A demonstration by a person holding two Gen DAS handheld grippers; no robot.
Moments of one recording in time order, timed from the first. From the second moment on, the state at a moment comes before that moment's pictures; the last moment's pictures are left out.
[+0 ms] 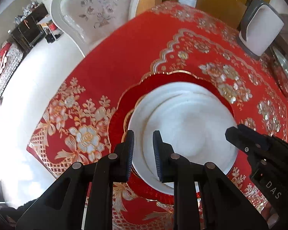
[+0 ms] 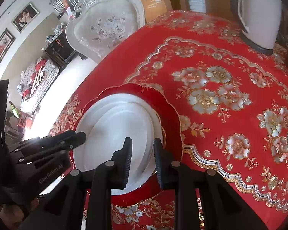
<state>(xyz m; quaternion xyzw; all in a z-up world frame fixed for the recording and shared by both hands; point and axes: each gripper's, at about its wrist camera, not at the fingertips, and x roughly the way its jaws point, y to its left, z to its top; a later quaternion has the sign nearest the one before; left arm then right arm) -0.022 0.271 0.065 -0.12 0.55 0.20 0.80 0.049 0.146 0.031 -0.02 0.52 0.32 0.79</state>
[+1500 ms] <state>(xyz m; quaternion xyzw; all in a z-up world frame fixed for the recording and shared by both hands) 0.083 -0.050 0.093 0.04 0.52 -0.06 0.85 0.035 -0.175 0.063 0.16 0.48 0.08 0.86</state>
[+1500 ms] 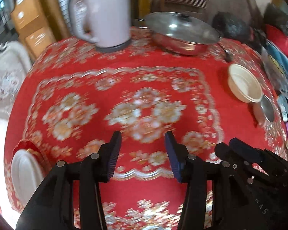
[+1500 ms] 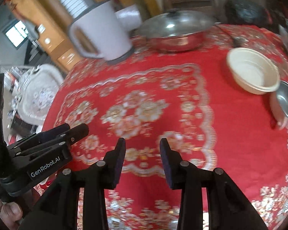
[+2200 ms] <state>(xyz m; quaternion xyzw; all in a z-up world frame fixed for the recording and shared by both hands) 0.172 -0.209 0.096 0.04 0.53 -0.15 0.83 0.070 -0.365 0.090 0.24 0.43 -0.02 0.87</state>
